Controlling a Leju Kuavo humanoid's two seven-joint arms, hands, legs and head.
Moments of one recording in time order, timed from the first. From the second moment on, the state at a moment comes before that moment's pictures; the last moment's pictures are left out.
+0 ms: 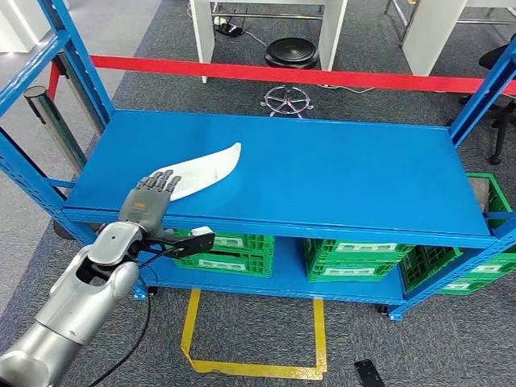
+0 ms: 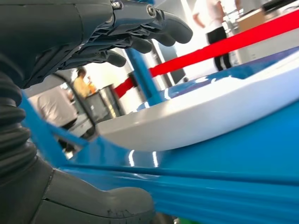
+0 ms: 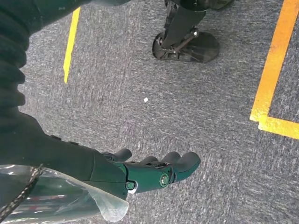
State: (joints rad) left arm -0.47 0.15 -0.45 -1.32 -1.18 -0.15 0.30; right arm -0.13 0.15 -1.15 -0.29 1.35 0.02 -0.22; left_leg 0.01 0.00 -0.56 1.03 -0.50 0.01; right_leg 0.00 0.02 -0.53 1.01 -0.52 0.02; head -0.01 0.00
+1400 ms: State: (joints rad) left arm -0.66 0.04 -0.47 -0.94 -1.22 -0.04 0.27; right arm -0.12 0.15 -1.03 -0.28 1.28 0.01 -0.18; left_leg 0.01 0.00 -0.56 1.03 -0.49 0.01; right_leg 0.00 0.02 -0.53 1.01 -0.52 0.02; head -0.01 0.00
